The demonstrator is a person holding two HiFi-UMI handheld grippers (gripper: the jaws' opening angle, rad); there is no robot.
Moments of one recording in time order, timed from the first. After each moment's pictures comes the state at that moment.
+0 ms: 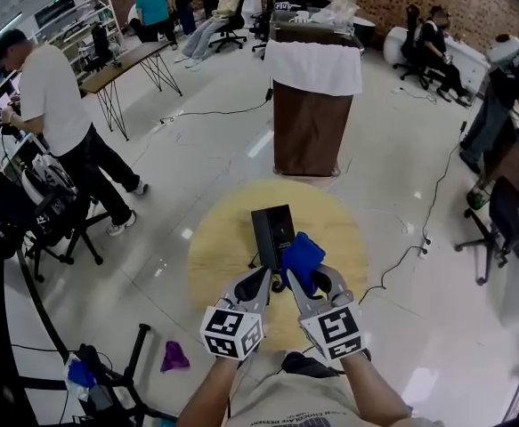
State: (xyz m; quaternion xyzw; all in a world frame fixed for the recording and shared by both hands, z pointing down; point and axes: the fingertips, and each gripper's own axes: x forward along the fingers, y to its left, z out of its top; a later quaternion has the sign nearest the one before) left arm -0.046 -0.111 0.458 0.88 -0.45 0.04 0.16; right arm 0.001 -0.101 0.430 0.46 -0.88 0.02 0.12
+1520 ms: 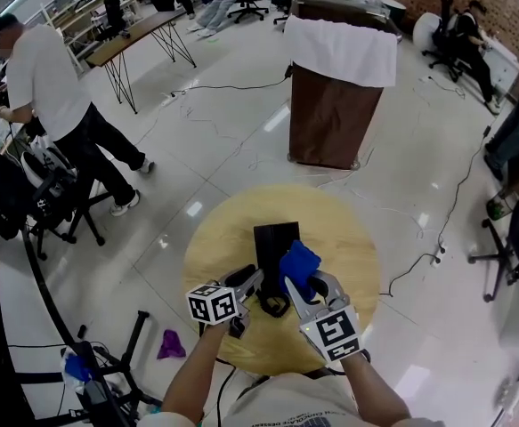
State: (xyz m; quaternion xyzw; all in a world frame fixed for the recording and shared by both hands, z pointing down) left arm -0.085 -0.224 0.625 0.83 -0.40 0.04 0.38; right arm -0.006 -0.190 0.502 0.38 -0.91 0.07 0.15
